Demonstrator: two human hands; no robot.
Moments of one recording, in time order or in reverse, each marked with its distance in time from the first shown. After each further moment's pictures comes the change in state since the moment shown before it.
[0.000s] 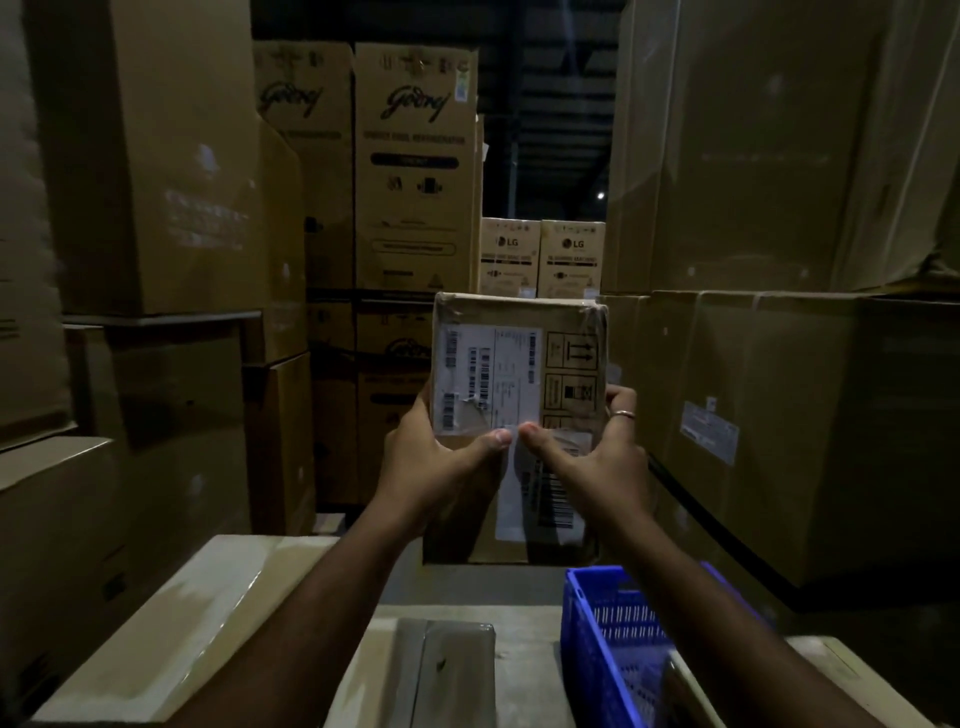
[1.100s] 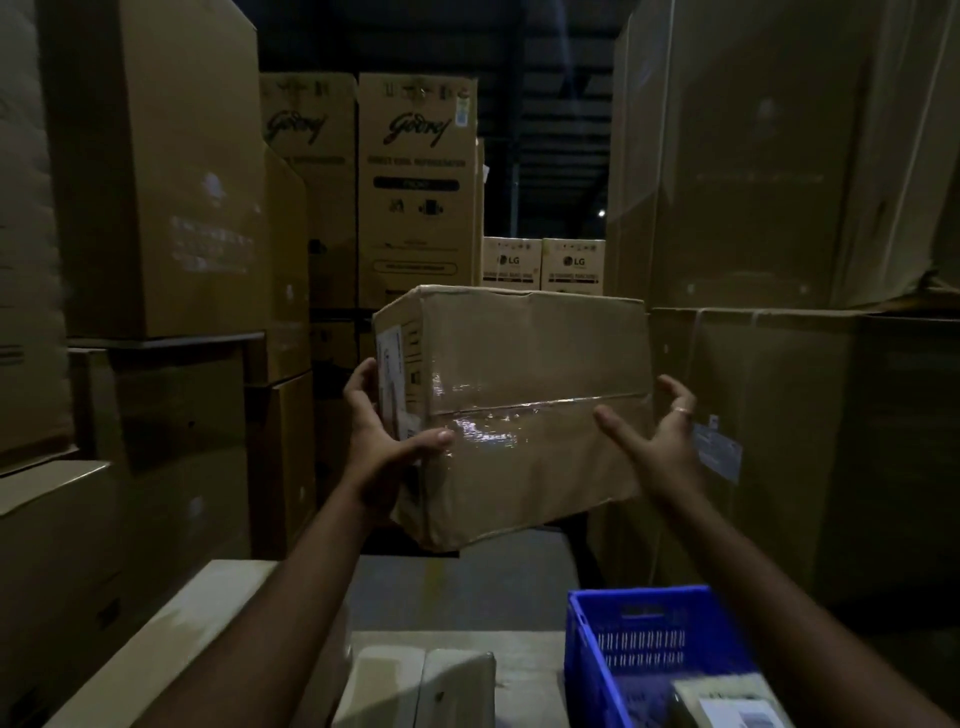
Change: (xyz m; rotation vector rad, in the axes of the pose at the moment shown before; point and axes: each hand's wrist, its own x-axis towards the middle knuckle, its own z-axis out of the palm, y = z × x) left_hand 0.042 -0.019 -0.032 -0.251 0.090 0.101; right_hand 0.055 0.028 -0.051 0.053 0.082 0.035
